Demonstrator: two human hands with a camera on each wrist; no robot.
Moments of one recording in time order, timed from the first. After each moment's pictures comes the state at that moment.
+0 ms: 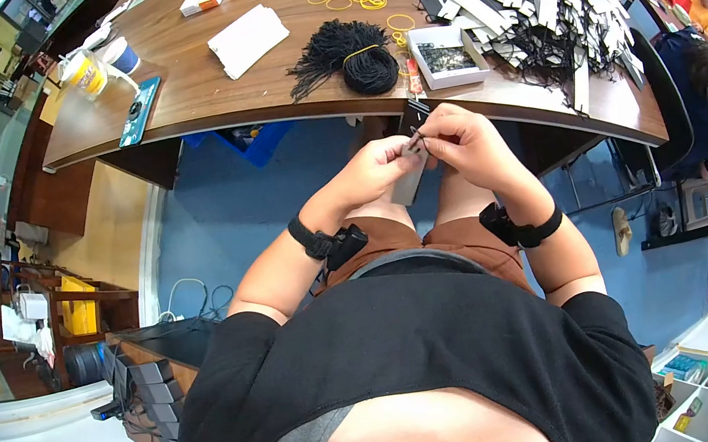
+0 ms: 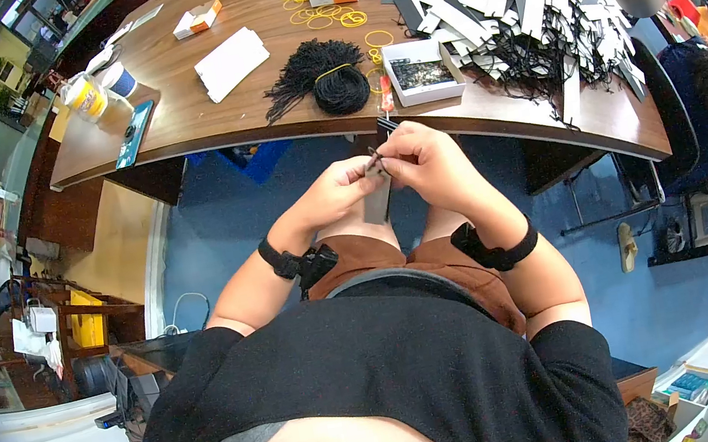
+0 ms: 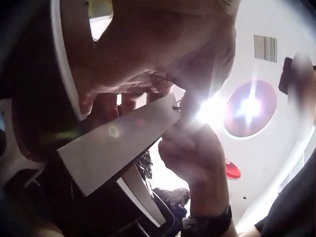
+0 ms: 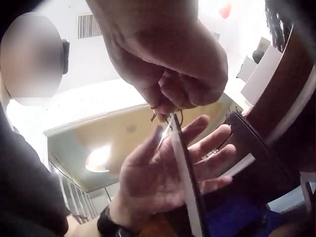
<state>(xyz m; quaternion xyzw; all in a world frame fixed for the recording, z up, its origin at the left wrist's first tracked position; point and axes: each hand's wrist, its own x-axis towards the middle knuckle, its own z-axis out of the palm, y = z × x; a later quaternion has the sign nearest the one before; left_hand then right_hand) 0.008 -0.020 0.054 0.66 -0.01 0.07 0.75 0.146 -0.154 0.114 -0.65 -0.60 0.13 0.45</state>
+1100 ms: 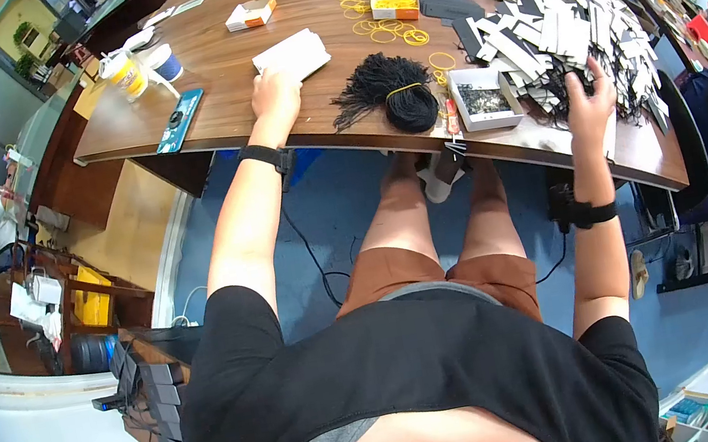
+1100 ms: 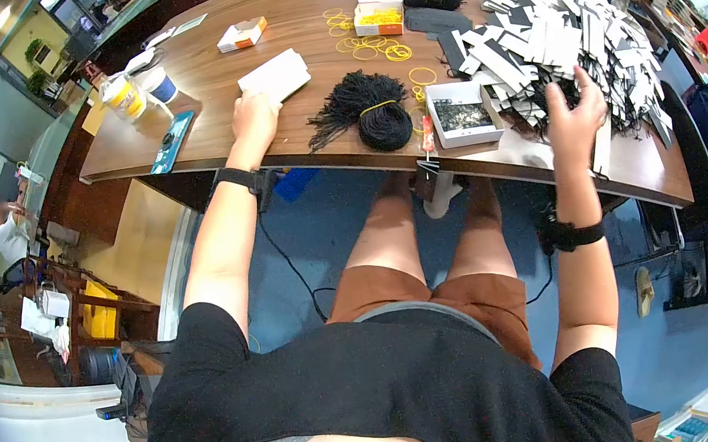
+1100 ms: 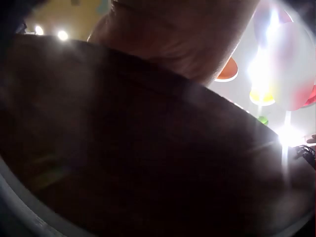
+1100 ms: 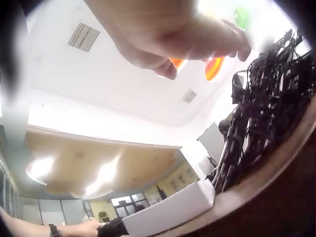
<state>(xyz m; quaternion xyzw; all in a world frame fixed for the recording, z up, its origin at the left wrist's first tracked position) -0.009 0.202 0.087 0.87 0.40 0.28 -0.04 0.315 -0.154 0.111 -0.75 -0.33 -0.29 0.49</state>
